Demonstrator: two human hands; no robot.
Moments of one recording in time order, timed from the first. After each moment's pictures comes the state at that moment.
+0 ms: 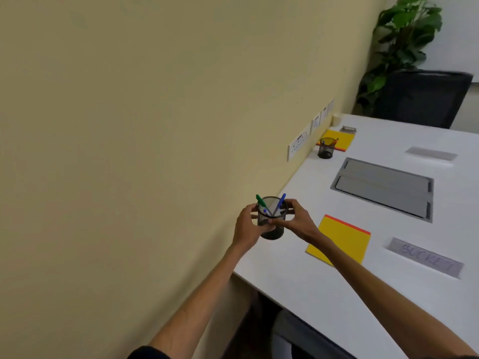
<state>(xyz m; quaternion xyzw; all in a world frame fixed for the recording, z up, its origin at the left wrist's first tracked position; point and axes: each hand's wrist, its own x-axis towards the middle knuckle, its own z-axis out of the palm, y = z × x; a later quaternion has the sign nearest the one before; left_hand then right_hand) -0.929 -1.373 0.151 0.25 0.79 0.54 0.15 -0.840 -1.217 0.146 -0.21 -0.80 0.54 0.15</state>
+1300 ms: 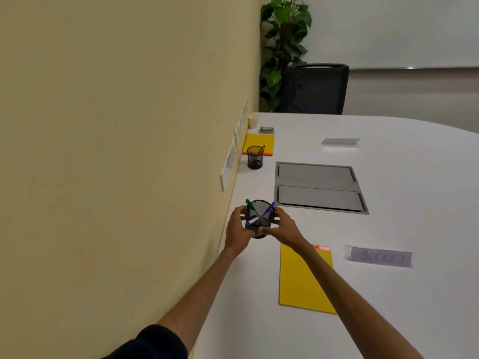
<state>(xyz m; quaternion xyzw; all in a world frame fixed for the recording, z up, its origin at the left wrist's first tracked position) -1.056 -1.123 0.101 0.40 0.72 0.50 0.27 -0.923 -1.044 0.113 -0.44 -0.72 0.50 0.19</state>
